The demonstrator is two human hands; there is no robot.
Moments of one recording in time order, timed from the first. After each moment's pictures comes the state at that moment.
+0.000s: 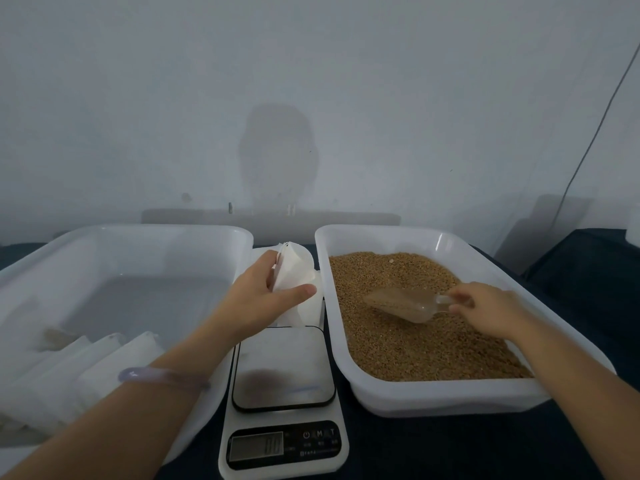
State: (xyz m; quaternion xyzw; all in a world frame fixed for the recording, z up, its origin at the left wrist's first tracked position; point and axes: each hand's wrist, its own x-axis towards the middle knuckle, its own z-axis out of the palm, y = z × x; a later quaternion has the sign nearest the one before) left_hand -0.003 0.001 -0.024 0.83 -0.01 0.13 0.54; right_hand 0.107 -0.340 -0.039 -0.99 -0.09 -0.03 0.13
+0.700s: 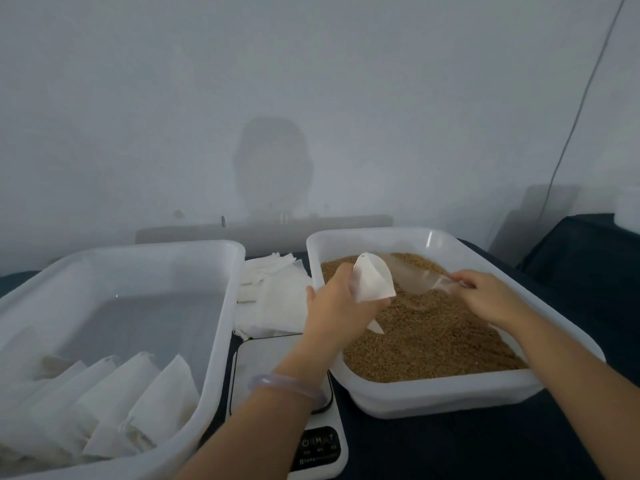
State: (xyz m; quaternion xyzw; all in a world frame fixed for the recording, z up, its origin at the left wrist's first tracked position) left_hand 0.020 -0.104 -0.023 0.87 -0.03 0.12 0.47; right_hand 0.094 -0.339 -0.031 -0.94 -0.05 -0.04 0.33
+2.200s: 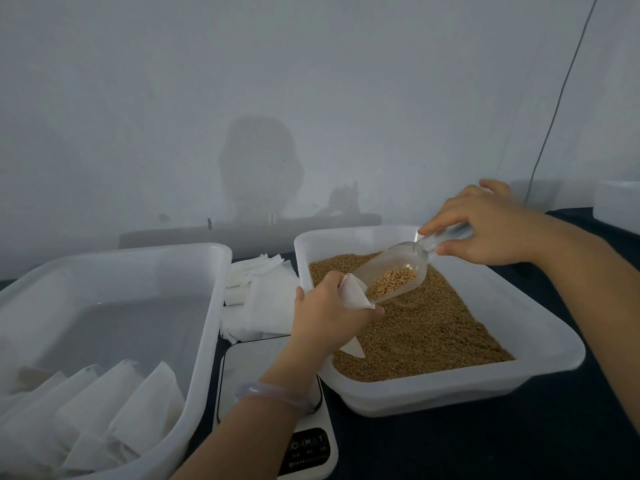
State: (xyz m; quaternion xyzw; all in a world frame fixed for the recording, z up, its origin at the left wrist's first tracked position) left_hand 0.022 -0.105 -0.032 0.90 -0.02 0.13 0.41; right_hand 0.056 -0.326 0.093 -0.95 -0.25 -0.16 0.04
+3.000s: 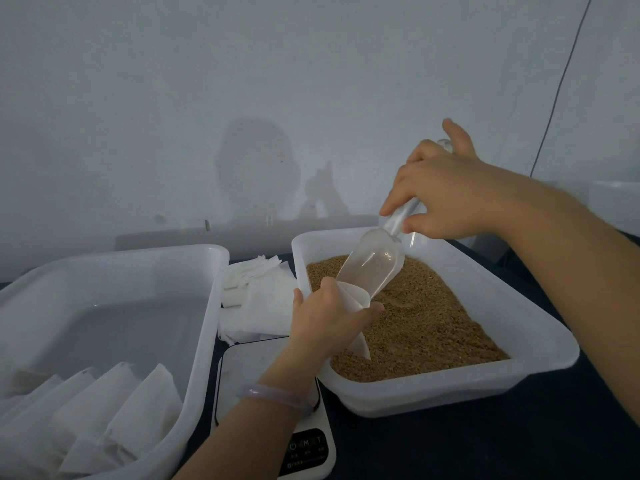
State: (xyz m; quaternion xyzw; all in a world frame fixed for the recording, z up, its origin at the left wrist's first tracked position) left_hand 0.018 -0.110 -0.025 0.94 -0.01 0.11 0.33; right_hand 0.048 -0.278 0.133 -0.92 -0.31 -0.23 -0.09
